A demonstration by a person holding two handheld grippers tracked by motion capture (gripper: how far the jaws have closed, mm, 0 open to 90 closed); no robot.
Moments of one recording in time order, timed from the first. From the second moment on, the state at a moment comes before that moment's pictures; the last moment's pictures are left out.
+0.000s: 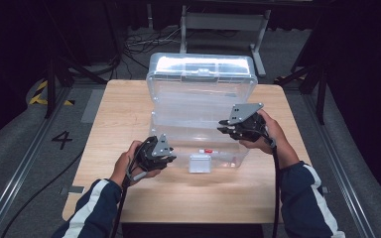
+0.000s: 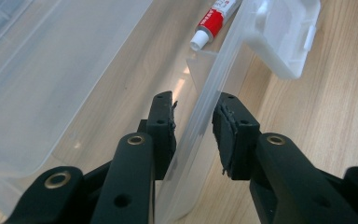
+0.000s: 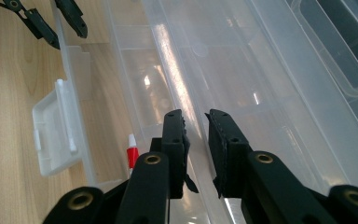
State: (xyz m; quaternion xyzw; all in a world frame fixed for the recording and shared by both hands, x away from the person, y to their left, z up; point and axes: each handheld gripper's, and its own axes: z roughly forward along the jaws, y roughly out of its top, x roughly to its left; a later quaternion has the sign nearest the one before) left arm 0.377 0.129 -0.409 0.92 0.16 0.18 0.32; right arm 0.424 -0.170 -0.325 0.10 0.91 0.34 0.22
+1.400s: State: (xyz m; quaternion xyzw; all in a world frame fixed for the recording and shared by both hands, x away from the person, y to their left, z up) left arm 0.363 0.178 -0.373 0.88 0.17 0.19 0.40; right arm 0.420 -0.173 -0.331 0.10 0.91 0.35 0.22
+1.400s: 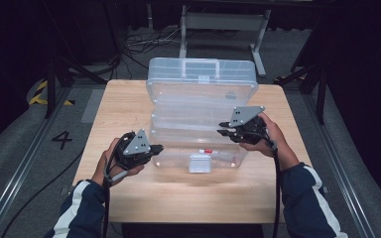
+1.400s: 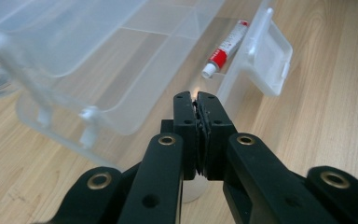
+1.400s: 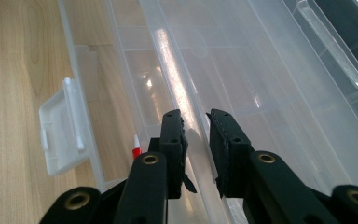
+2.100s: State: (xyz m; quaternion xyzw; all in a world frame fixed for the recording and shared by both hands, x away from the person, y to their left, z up) left arm 0.422 0.185 -0.327 0.80 0.26 0.27 0.46; right arm 0.419 -0.173 -0.335 0.09 0.91 0.35 0.20
